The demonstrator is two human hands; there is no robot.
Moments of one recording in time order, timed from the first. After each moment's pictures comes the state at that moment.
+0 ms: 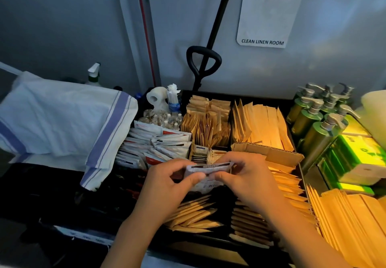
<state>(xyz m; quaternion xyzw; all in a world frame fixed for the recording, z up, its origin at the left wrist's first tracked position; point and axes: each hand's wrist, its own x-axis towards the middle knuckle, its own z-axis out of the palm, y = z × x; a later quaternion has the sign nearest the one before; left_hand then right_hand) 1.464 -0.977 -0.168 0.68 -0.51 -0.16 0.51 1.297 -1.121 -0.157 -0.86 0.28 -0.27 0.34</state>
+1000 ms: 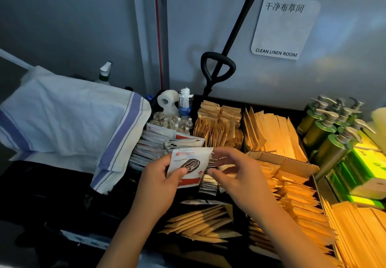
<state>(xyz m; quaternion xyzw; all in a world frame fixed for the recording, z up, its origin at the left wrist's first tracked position) 1.513 -0.964 -0.178 0.69 -0.39 -0.18 0.58 1.348 -1.096 -0.157 -0.83 0.30 -0.30 0.36</state>
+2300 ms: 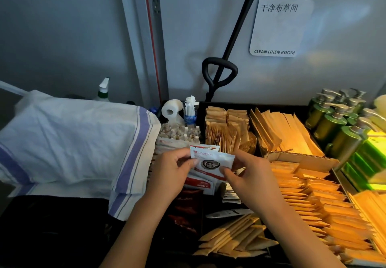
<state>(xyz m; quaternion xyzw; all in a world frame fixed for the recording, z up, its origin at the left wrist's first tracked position) 1.600 -1.000 -0.180 0.67 -0.52 -0.13 0.51 1.397 -1.083 -0.164 -0.84 0.37 -0.33 0.22</state>
